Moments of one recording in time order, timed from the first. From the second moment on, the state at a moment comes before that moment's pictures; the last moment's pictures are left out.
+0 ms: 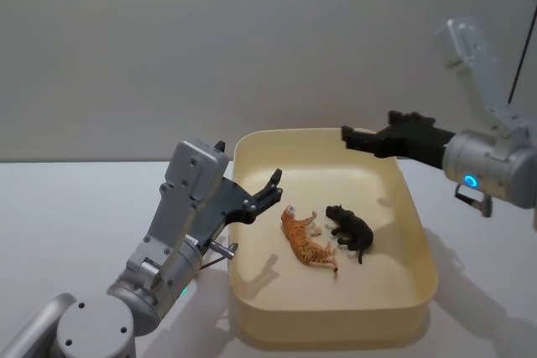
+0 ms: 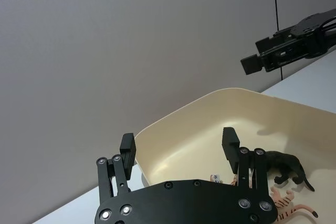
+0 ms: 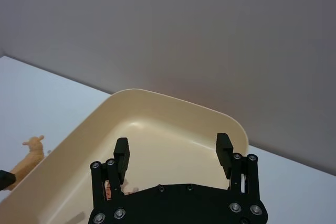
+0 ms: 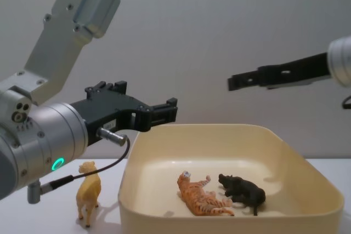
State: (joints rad) left arm -0.24 0.38 0.45 -1.63 -0.20 0.01 -0.01; right arm 0.51 0.17 -0.22 -1.47 0.23 0.64 0.36
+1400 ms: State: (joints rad) left arm -0.07 0.51 0.37 -1.82 -0.47 0.23 0.19; right arm 0.46 0.21 -0.19 -1.54 0.22 0.61 0.27
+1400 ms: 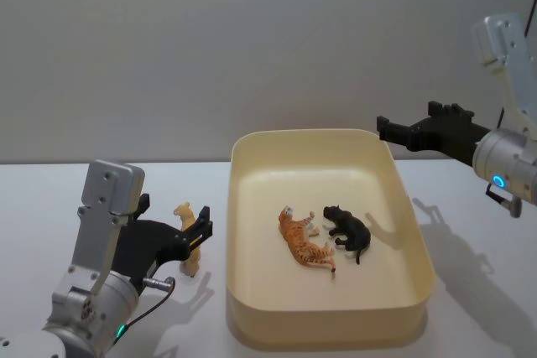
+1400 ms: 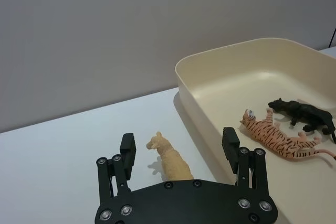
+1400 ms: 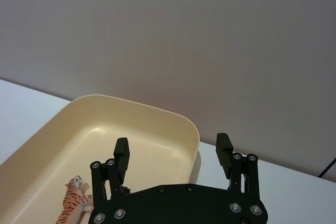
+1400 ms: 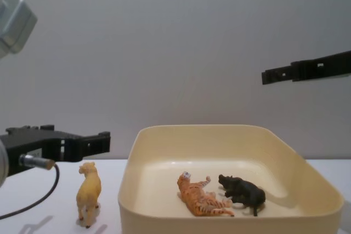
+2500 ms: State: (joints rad) left arm -0.14 0.50 0.35 -1.77 -0.40 0.50 0.08; right arm 0.46 0.21 -0.19 -1.54 0.22 0.61 0.26
